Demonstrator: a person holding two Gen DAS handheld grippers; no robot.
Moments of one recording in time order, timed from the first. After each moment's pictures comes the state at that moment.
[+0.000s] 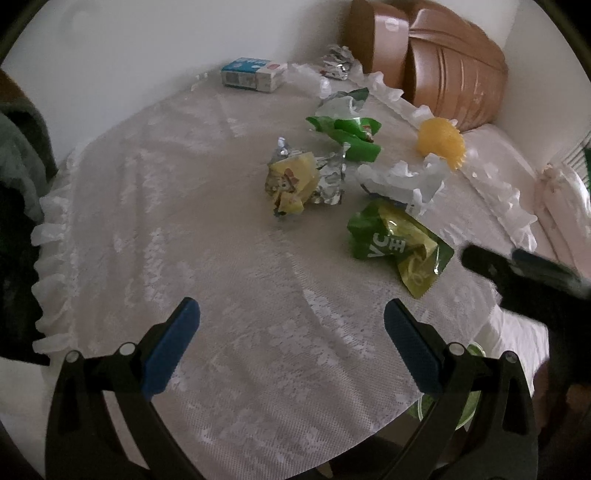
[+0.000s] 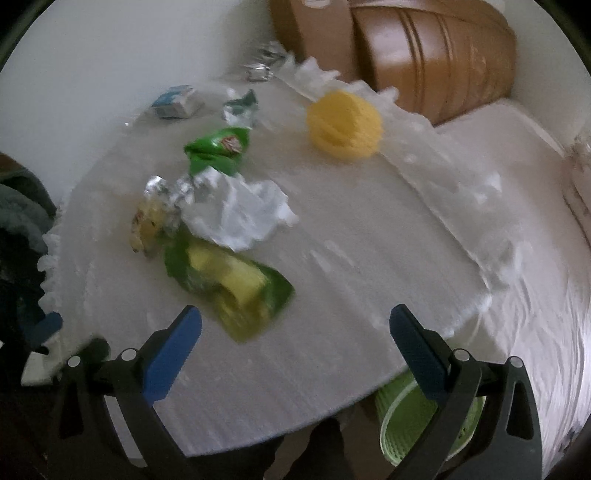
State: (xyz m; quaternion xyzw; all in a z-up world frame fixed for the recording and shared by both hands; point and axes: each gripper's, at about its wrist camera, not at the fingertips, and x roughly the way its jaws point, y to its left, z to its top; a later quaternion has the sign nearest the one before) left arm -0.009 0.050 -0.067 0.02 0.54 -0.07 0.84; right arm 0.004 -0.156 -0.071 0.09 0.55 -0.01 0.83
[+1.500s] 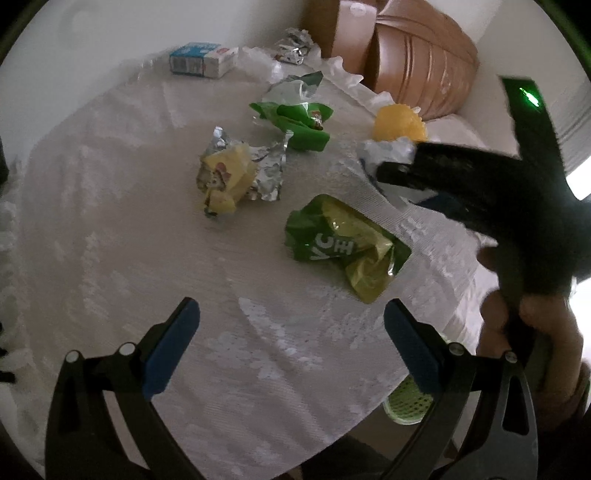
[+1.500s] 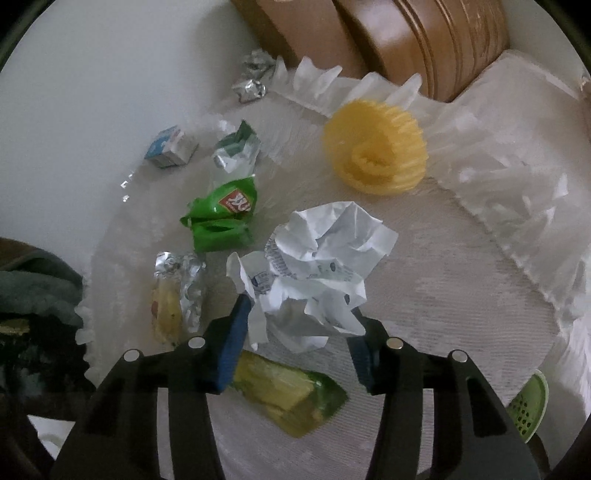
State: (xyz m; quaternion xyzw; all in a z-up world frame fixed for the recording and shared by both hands) left arm 0.011 0.021 -0.080 -0.03 0.57 -0.15 0.81; right arm 0.065 -0.173 -0.084 0.22 0.53 0.00 0.82
